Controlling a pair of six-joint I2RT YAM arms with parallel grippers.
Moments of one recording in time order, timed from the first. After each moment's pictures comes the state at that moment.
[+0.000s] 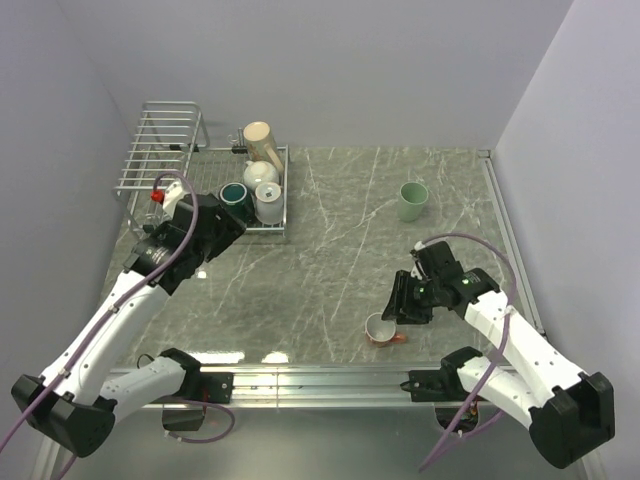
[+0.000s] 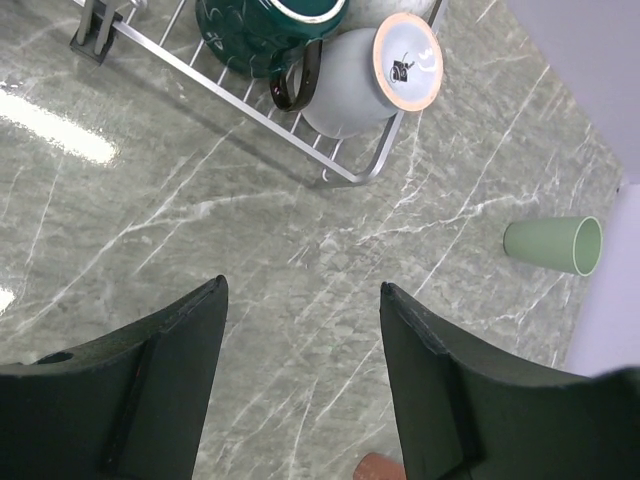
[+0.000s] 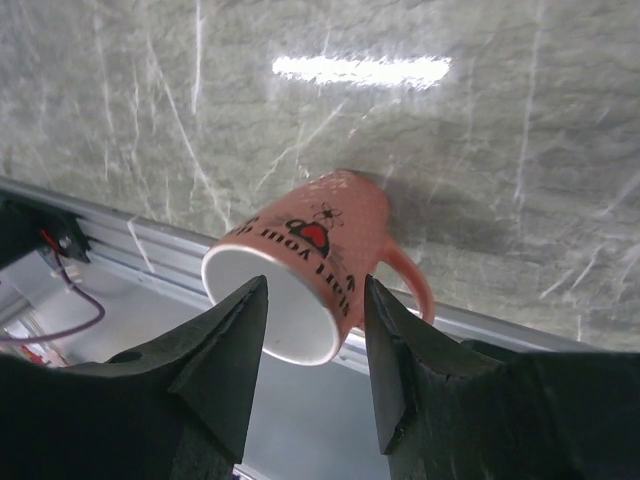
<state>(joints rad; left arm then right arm) -0.46 1.01 1.08 -0.75 -0.35 -1.01 0.40 0.93 0.66 -0.87 -0.31 0.62</state>
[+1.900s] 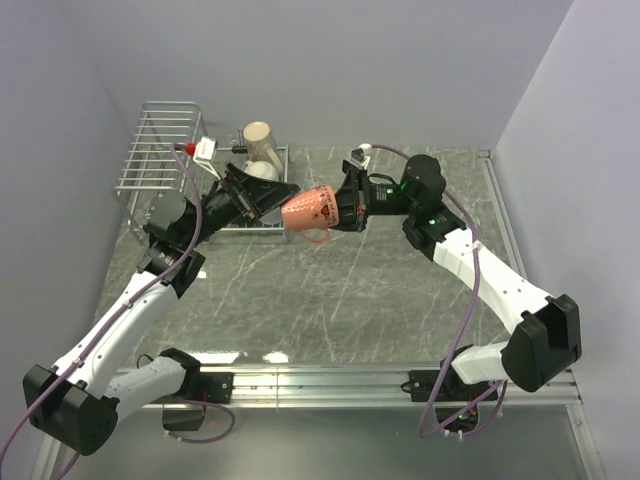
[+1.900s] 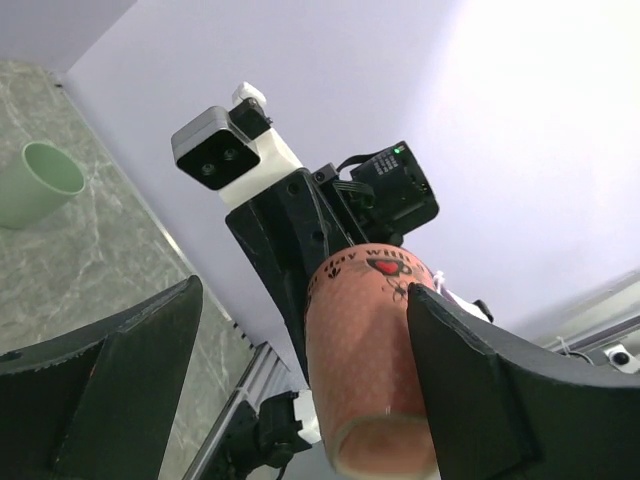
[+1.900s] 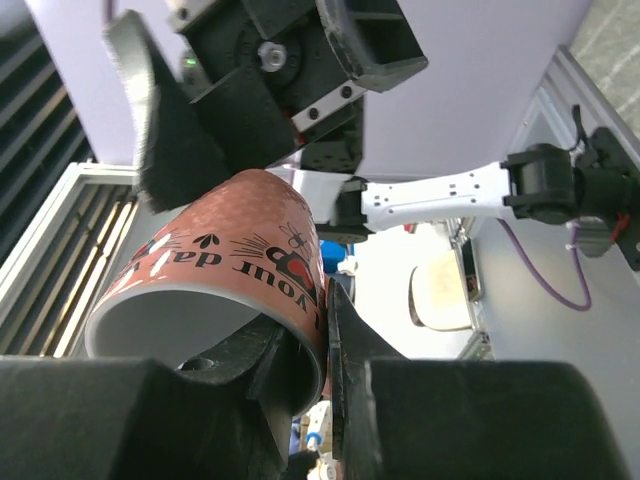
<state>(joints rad) -0.44 1.02 0.93 0.37 0.53 -1.12 0.51 1.35 1.14 0.29 -1.07 1.58</state>
